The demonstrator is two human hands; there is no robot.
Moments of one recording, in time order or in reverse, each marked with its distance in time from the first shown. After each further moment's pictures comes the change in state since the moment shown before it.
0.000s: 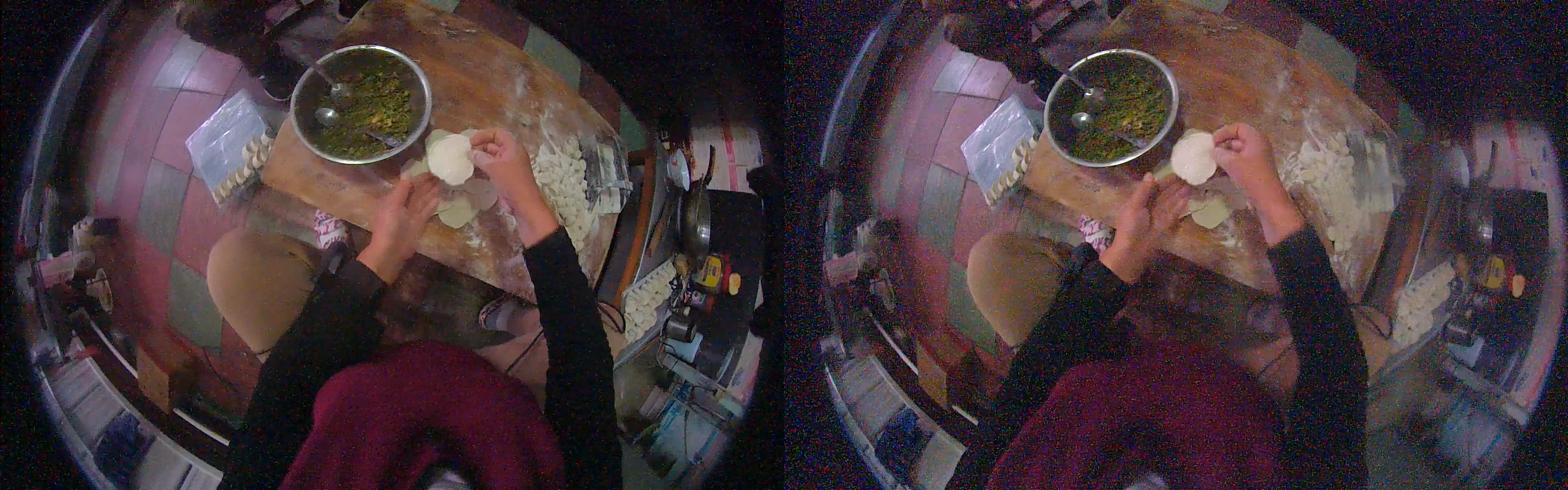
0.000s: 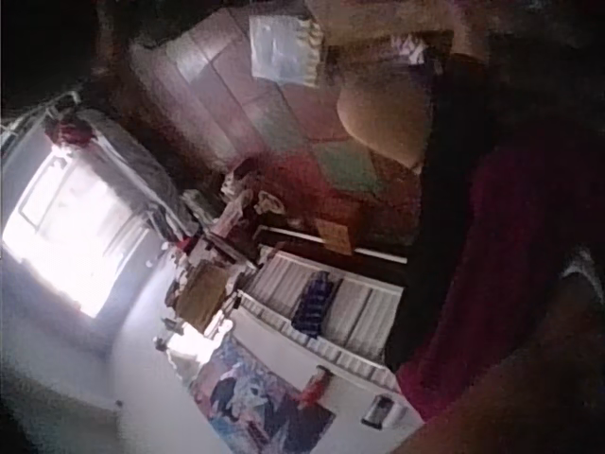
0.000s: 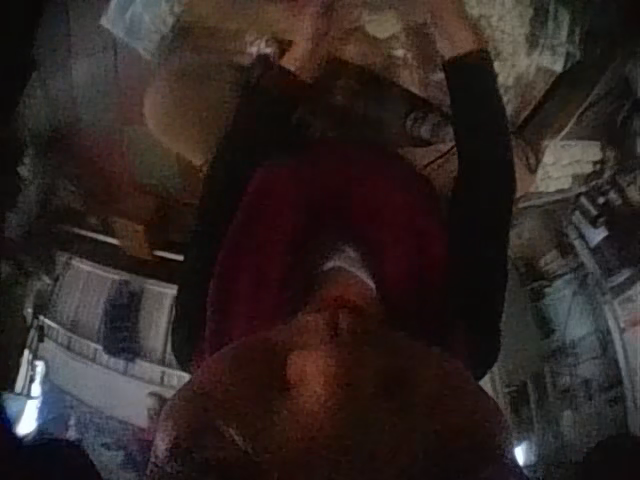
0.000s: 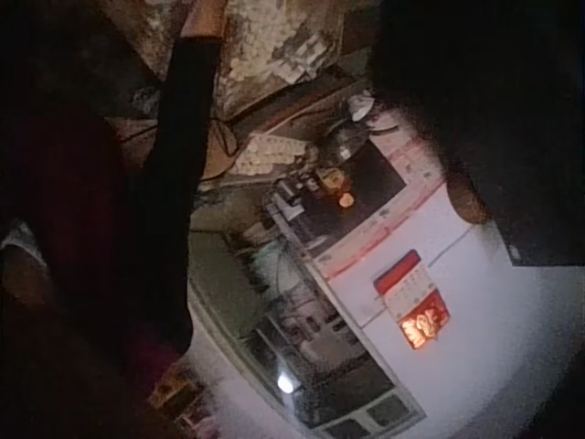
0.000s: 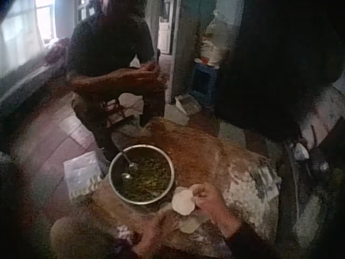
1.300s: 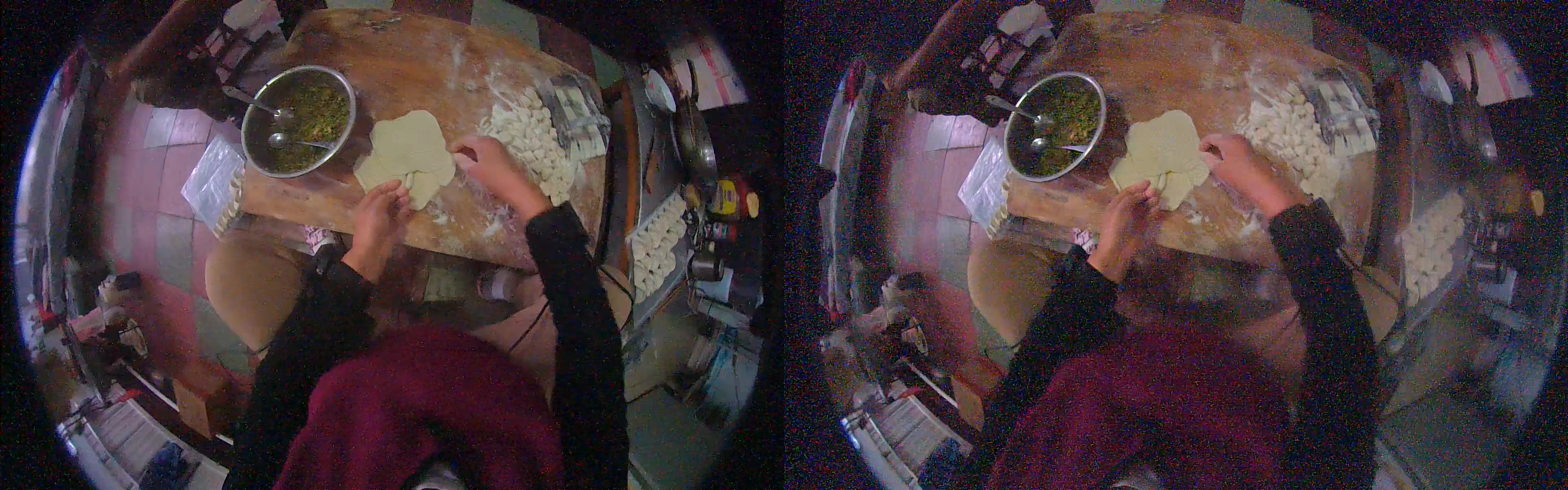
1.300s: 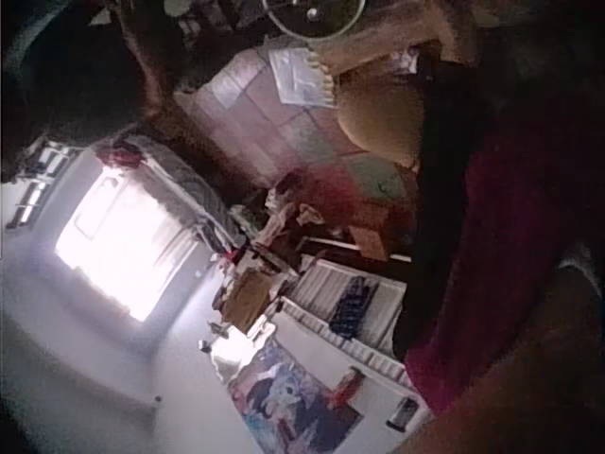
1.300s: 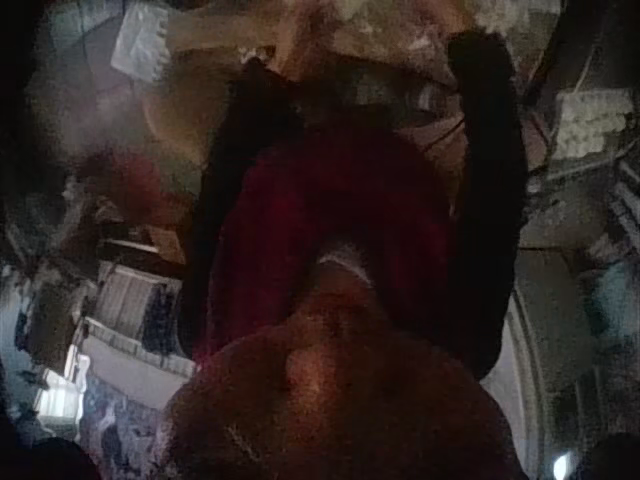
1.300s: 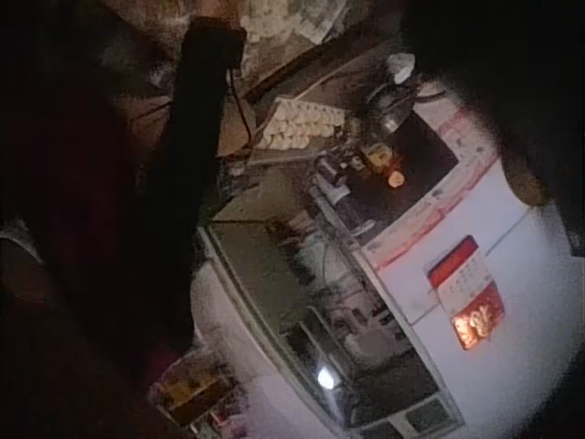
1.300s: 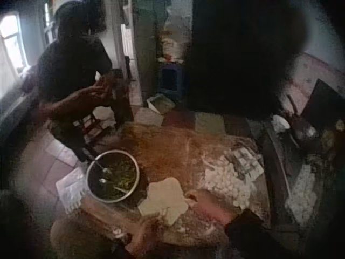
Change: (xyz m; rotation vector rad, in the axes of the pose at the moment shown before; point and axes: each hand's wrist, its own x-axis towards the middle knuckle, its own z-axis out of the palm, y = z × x) left_hand -0.006 -0.039 0.005 0.365 0.008 0.021; right_hand -0.047 0.029 -0.084 -0.603 -0.059 -0.218
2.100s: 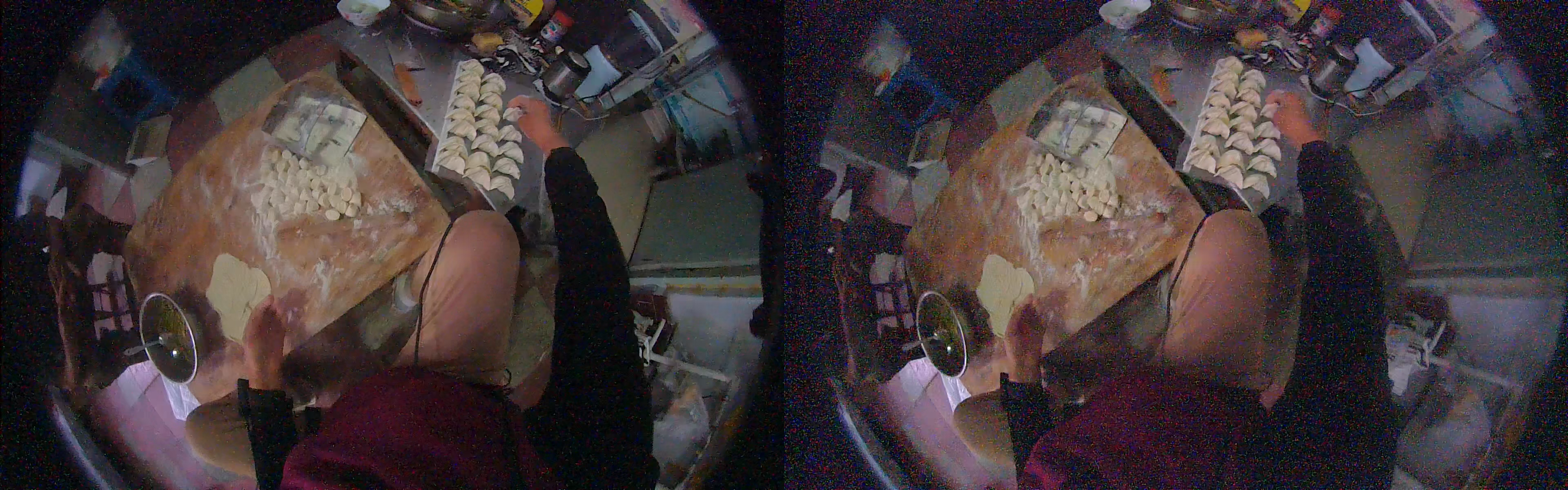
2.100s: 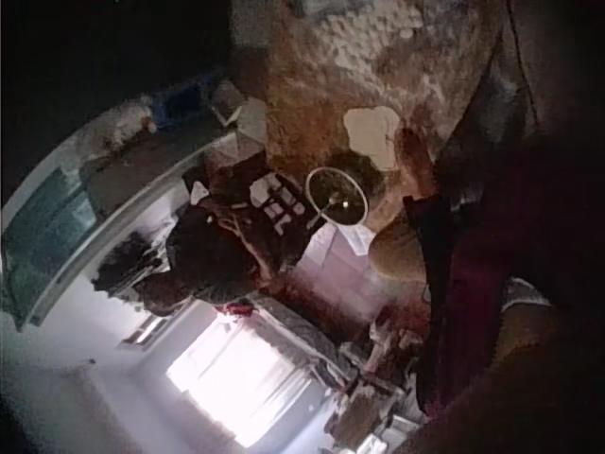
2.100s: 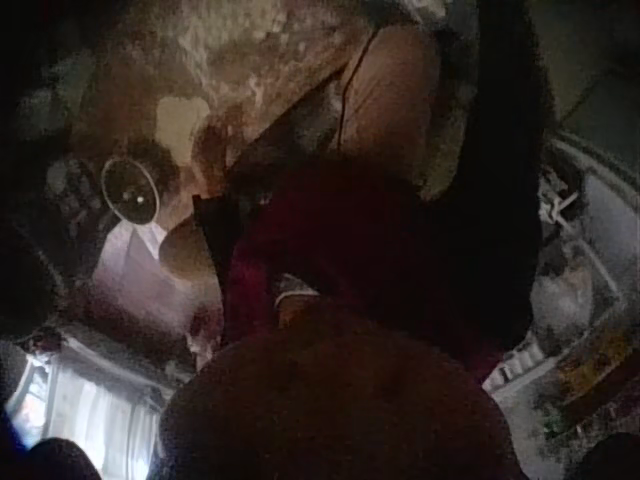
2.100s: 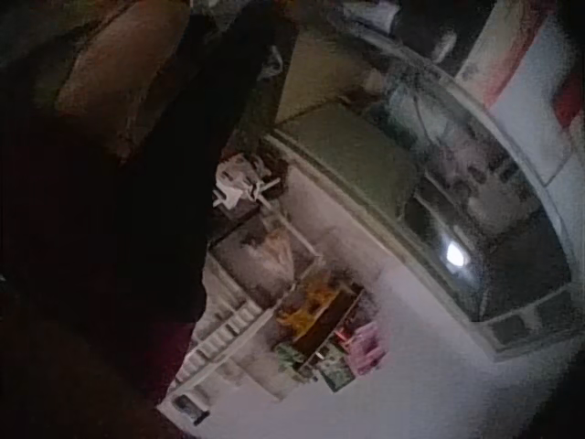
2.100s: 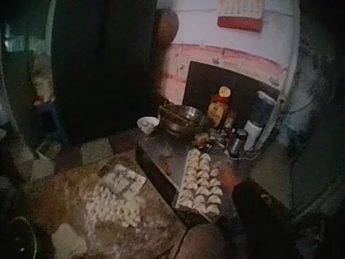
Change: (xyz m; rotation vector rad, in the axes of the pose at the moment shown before) left_hand 0.010 -0.025 0.056 0.394 -0.349 -0.268; right_hand -0.372 0.265 -0.306 -0.494 0.792 0.598
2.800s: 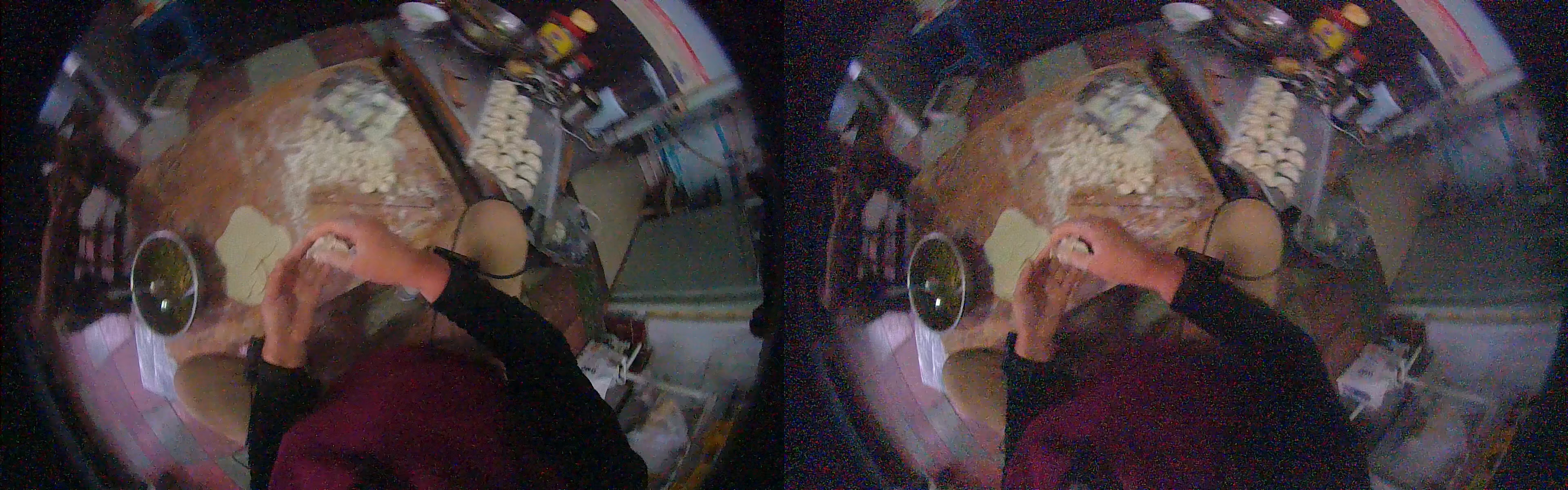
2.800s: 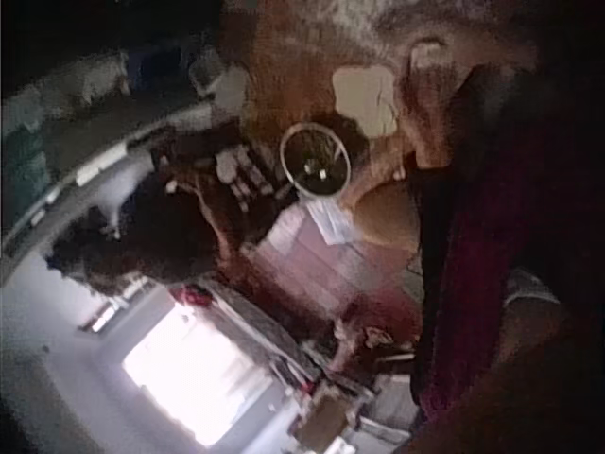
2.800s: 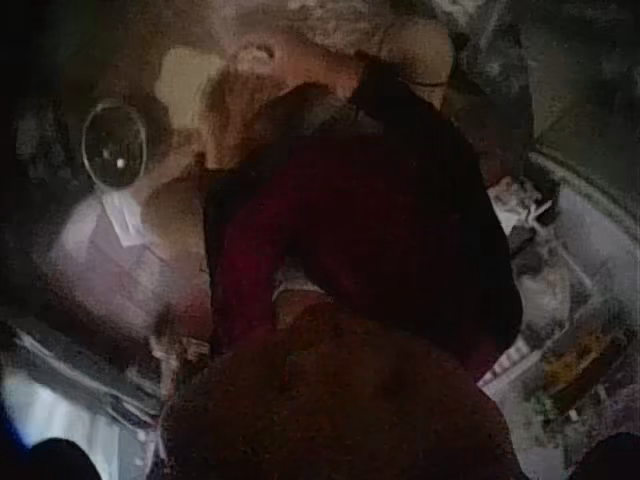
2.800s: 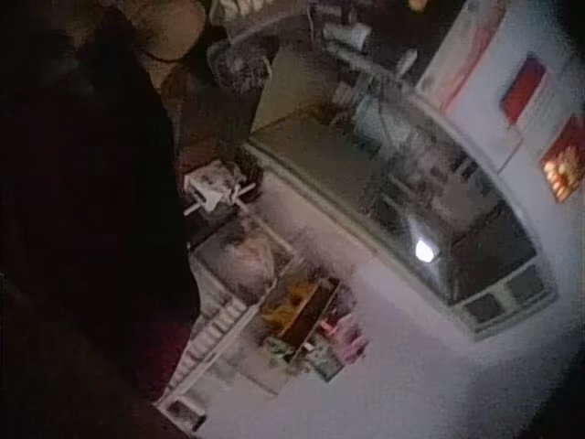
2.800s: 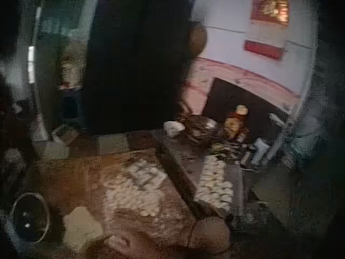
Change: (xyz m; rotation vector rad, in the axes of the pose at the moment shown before) left_hand -0.046 0.019 0.055 -0.265 -0.232 0.027; right_hand -0.175 -0.441 0.068 0.864 -0.510 -0.423
